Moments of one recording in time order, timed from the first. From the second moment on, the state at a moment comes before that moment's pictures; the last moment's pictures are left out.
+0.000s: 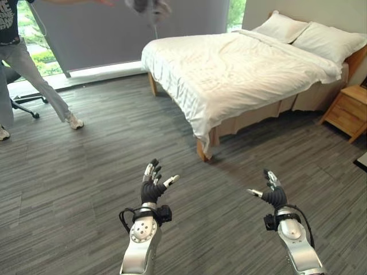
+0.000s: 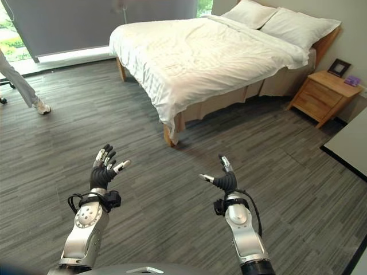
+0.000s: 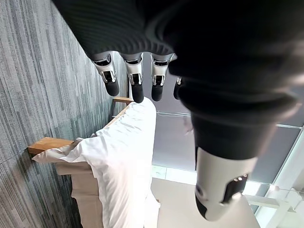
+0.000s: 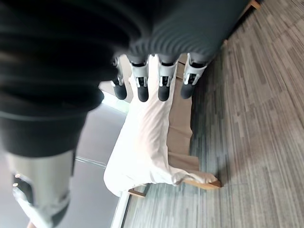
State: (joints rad) left arm 0.15 0.07 -0.04 -0.10 -0.16 0.03 0.19; right arm 0.11 -0.18 0.10 0.05 -0.15 0.05 -0.14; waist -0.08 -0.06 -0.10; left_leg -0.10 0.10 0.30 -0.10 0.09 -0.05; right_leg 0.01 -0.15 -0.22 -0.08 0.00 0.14
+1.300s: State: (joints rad) left arm -0.01 0.15 -0.05 0.02 -0.17 0.01 0.18; right arm -0.09 -0.22 0.19 0.11 -0.21 0.06 -0.12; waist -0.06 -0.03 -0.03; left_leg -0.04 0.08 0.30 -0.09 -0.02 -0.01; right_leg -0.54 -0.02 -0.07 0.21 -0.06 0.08
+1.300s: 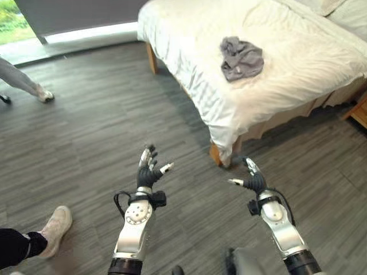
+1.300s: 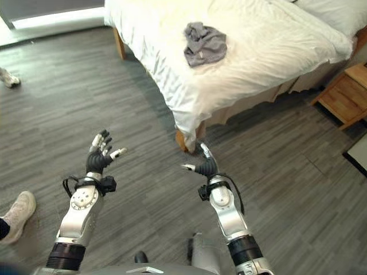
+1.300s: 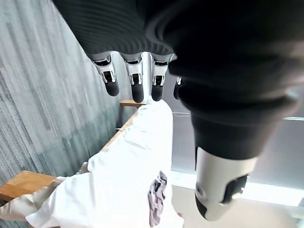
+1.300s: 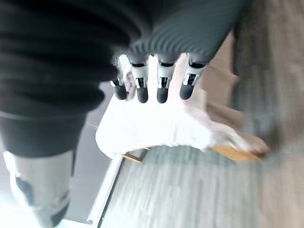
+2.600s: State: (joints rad) left arm -0.10 0.13 -0.03 0.23 -0.14 0.08 0.11; right arm -0.92 -0.21 0.34 1.06 -0.47 0.10 -0.34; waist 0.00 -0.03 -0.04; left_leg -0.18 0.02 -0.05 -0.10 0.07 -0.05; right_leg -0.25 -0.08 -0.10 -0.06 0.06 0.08
